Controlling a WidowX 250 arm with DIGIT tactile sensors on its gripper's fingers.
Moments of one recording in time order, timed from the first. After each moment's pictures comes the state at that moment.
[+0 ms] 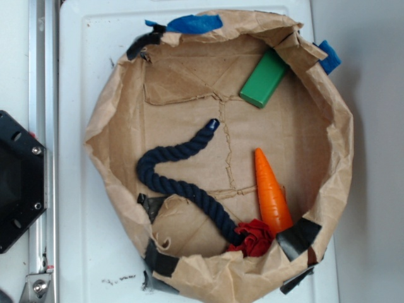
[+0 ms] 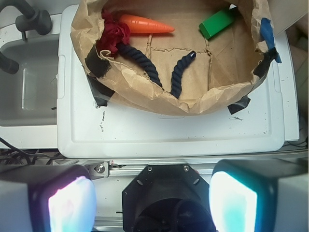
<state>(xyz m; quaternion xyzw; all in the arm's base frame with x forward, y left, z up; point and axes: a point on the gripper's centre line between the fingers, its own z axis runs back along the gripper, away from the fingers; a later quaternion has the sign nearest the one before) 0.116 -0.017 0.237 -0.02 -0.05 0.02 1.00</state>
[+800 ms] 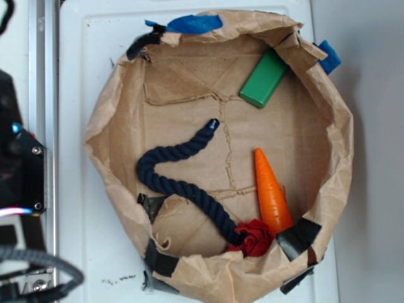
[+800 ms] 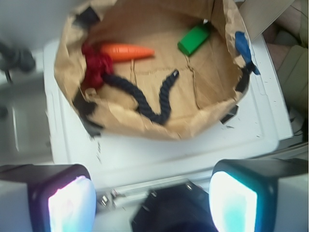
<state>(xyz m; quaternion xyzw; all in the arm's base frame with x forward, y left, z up) 0.146 -0.015 0.242 -0.02 -0.09 0.12 0.99</state>
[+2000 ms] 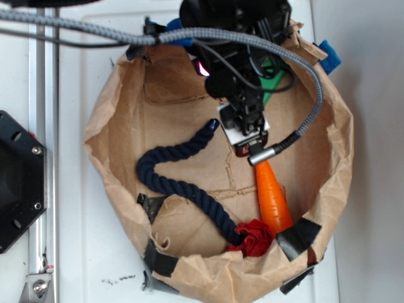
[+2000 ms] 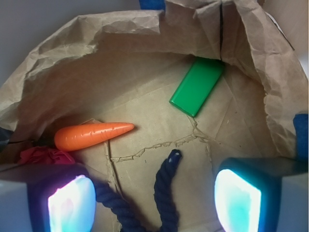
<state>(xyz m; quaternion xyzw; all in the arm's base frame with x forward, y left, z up) 0.267 0.060 0.145 -0.08 -0.07 0.20 0.97</state>
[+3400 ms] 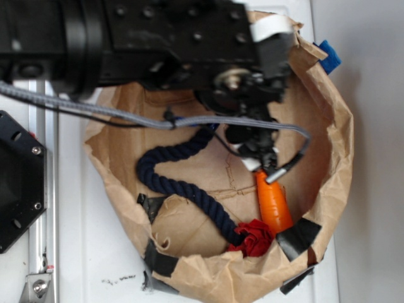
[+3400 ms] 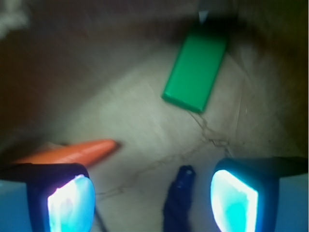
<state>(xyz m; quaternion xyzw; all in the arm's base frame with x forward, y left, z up) 0.277 0.052 0.082 -0.04 -0.09 0.29 0.95</state>
